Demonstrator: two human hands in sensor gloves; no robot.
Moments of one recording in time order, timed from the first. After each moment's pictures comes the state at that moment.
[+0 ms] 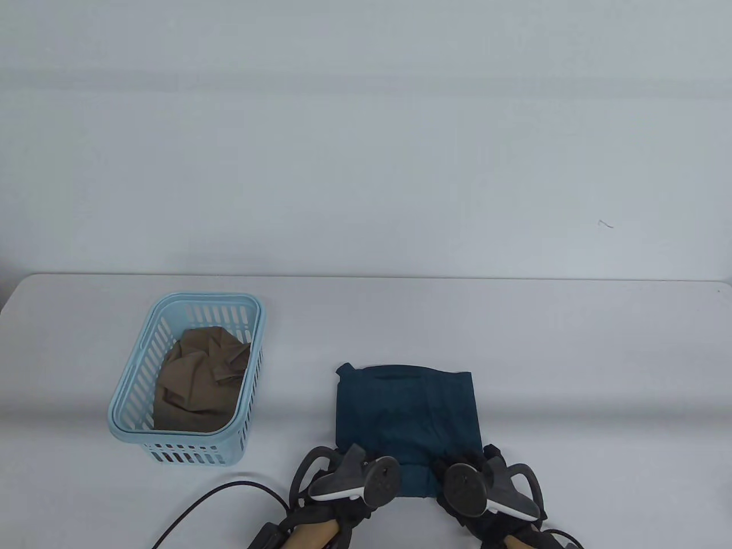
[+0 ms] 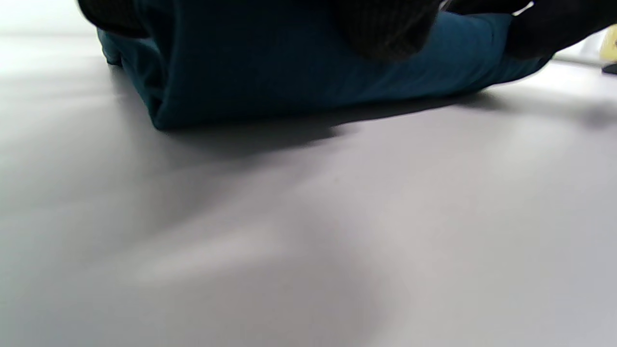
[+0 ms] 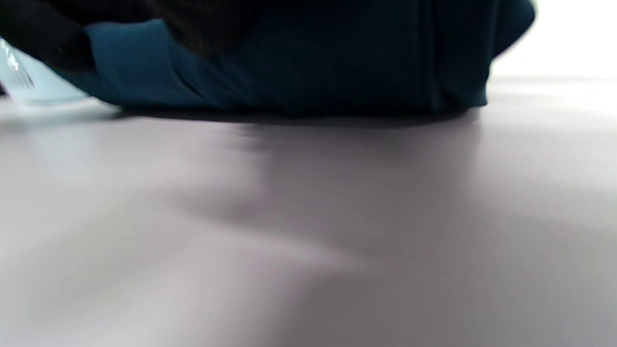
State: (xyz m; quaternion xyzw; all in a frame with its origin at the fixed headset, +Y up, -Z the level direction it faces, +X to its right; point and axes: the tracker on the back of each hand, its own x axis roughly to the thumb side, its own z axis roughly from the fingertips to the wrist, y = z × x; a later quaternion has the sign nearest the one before) left_hand -0.046 -0.763 -0.335 -0.14 -0.30 0.01 0.94; right_hand 0.160 -0.769 -0.321 0.20 0.12 0.97 0.09
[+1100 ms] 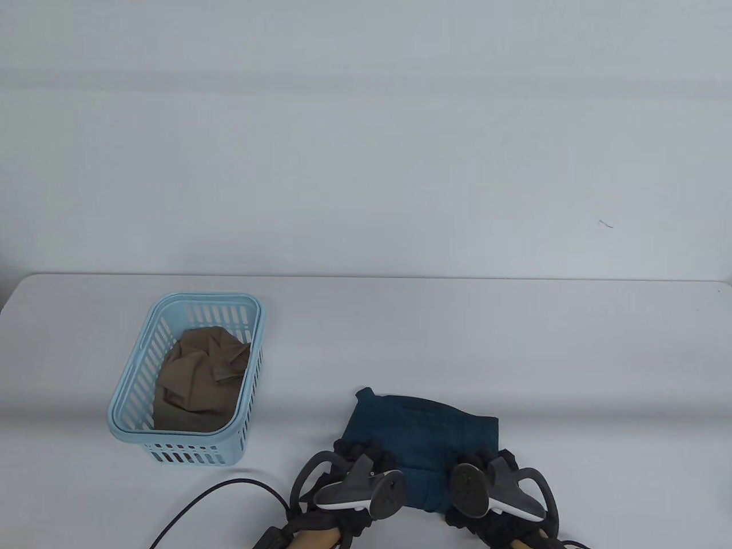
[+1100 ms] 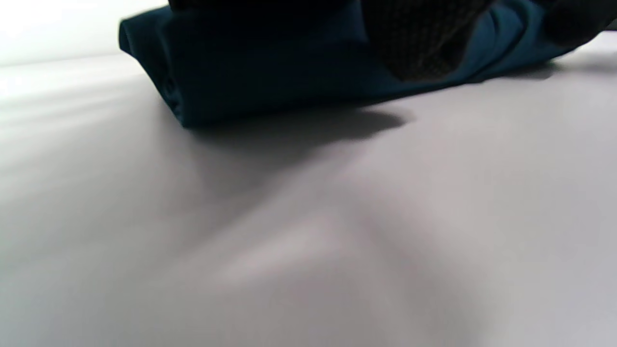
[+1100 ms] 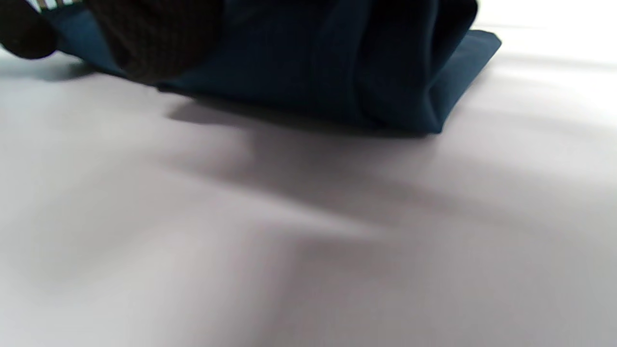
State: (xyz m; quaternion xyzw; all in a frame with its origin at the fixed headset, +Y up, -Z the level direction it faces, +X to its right) left_hand -0.034 -0.773 -0.323 -0.11 -0.33 -0.08 0.94; right_hand 0.161 -0.772 -0.309 0.19 0.15 0.97 -0.01
